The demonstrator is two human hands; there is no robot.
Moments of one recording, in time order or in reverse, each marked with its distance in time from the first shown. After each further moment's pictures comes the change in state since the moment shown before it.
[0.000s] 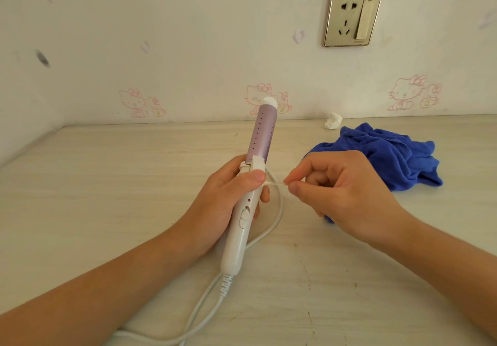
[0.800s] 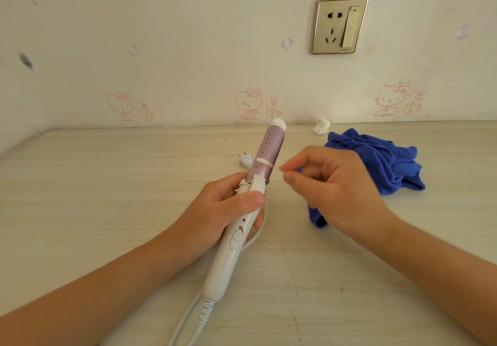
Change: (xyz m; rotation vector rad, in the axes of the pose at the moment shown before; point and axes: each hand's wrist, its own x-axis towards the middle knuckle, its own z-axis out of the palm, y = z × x) left_hand -0.004 0.005 0.007 0.055 -0.112 -0.015; right_hand 0.007 0.009 -0.005 -0.029 0.129 -0.020
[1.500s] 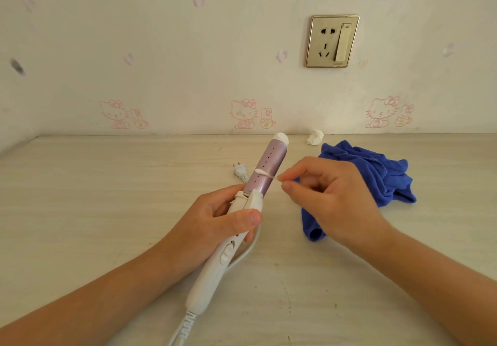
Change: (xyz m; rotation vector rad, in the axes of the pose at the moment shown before) left_hand -0.001 0.002 -0.001 0.015 -0.006 0.015; right_hand 0.004 0.002 -0.006 -0.050 0.024 -0.030
